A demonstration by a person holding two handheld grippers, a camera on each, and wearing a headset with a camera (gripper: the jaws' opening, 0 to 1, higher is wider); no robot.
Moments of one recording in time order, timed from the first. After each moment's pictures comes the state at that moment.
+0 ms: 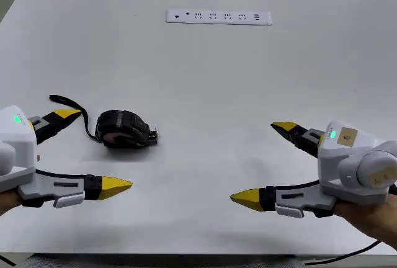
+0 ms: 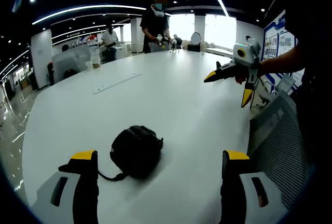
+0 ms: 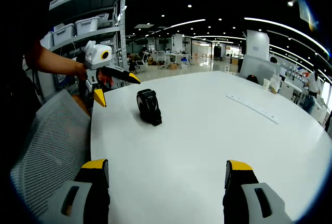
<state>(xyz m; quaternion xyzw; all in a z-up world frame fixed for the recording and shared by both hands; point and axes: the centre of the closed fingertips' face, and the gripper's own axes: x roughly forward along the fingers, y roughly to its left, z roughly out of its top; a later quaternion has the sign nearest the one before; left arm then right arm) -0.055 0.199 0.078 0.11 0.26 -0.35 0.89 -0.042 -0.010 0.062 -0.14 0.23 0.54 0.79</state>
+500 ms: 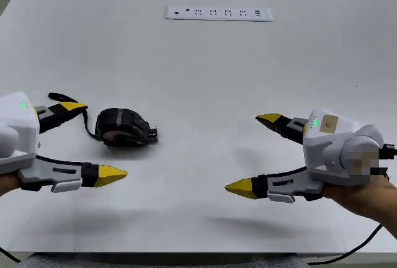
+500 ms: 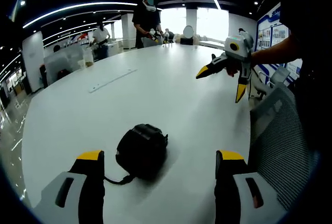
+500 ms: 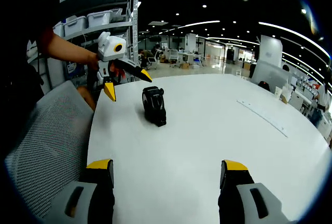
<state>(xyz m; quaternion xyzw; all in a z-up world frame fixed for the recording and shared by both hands) -0.043 0.205 0.071 0.13 0.28 -0.38 0.87 -0.031 0.008 0.053 -0.18 0.22 0.58 0.76</state>
